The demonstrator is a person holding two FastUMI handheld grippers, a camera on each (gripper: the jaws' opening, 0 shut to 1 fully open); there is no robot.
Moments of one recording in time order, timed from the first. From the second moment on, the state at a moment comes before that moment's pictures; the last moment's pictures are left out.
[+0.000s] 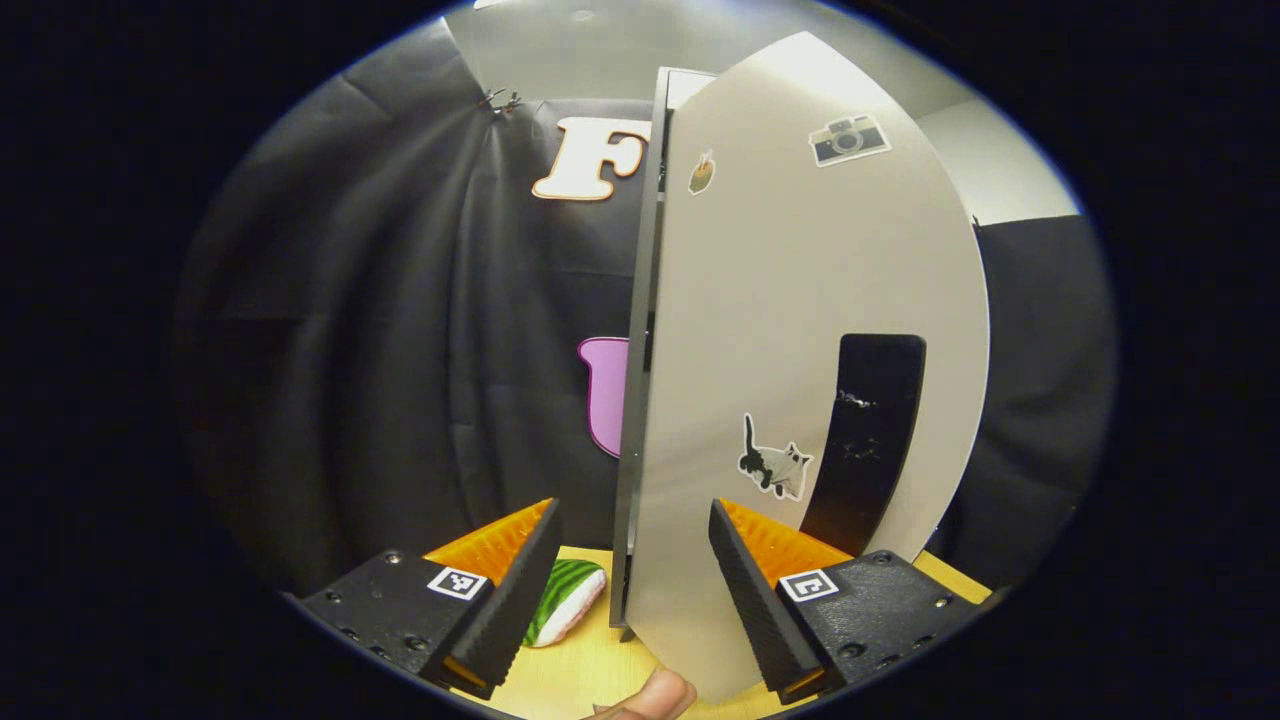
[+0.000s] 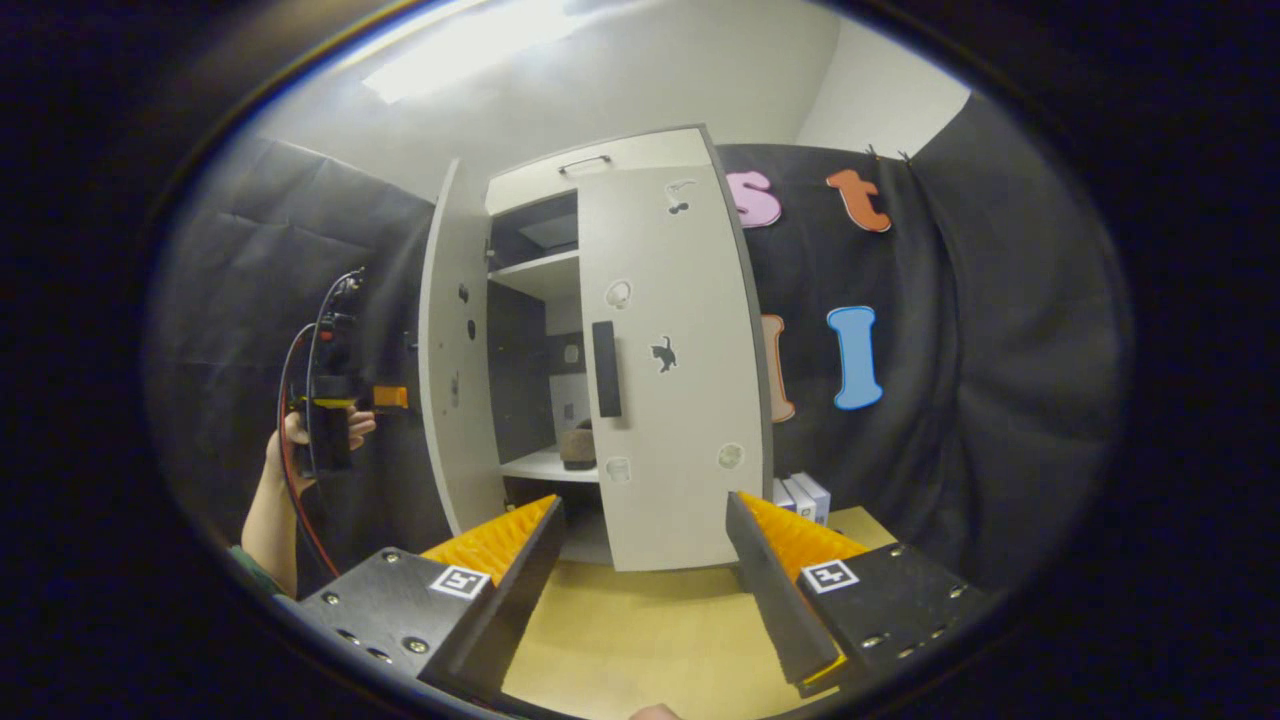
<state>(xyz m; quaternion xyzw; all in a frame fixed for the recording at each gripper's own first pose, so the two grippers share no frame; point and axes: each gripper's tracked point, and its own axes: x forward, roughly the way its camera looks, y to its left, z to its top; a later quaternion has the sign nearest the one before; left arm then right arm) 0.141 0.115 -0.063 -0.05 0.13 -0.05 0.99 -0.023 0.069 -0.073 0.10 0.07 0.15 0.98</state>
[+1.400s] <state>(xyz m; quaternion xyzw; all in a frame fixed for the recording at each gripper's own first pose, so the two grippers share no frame) 0.006 -0.018 -0.038 0.00 0.10 -0.08 0.99 0.010 0.049 -0.059 0.11 0.05 0.08 0.99</state>
